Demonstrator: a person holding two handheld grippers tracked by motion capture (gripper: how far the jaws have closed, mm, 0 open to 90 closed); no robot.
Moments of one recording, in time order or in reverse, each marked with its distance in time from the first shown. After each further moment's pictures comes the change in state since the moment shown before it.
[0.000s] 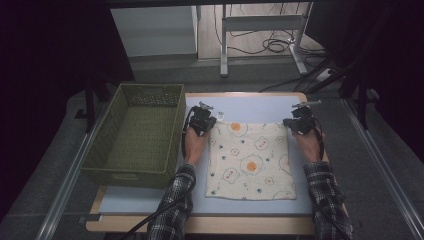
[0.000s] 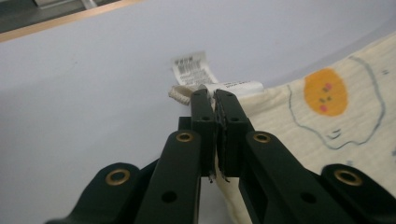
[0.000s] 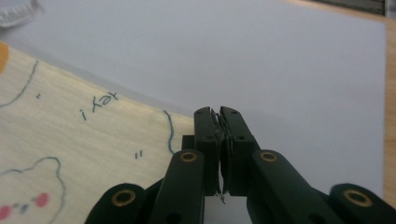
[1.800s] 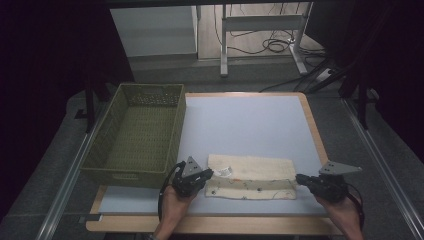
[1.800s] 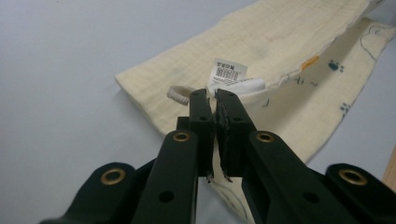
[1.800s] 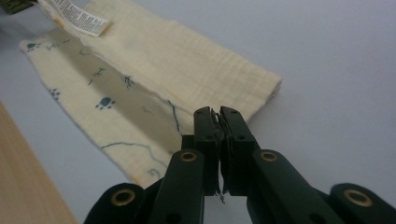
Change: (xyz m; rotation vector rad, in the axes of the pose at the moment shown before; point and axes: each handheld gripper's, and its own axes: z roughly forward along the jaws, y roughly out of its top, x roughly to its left) left arm -0.089 -0.139 -0.147 -0.077 -0.188 0.172; right arm 0.068 -0.151 -0.155 -0.074 0.265 -0.175
